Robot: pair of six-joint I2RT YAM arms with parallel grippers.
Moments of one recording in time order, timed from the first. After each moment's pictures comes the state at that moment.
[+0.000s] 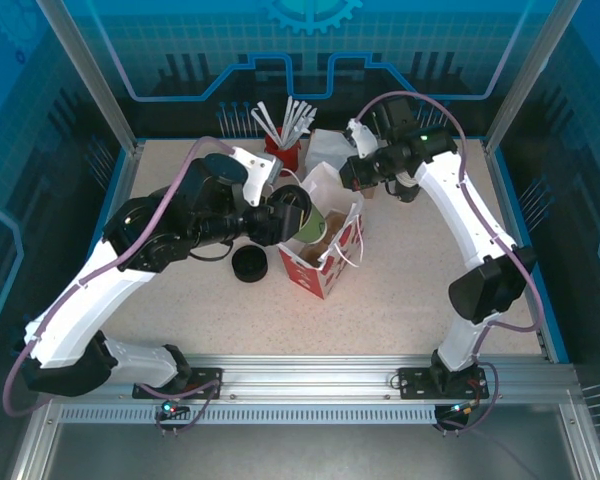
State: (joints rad) left arm -0.85 1.31 1.84 -1.12 -0.09 -0.42; right arm 0.38 1.79 1.99 -1.18 -0.40 0.06
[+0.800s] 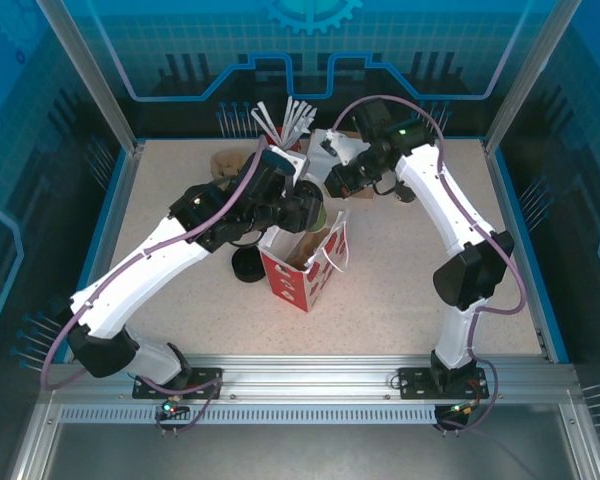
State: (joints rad) left arm -0.81 1.46 1.73 -0.99 -0.21 -0.37; right arm 0.43 1.91 2.10 -1.31 -0.47 -0.11
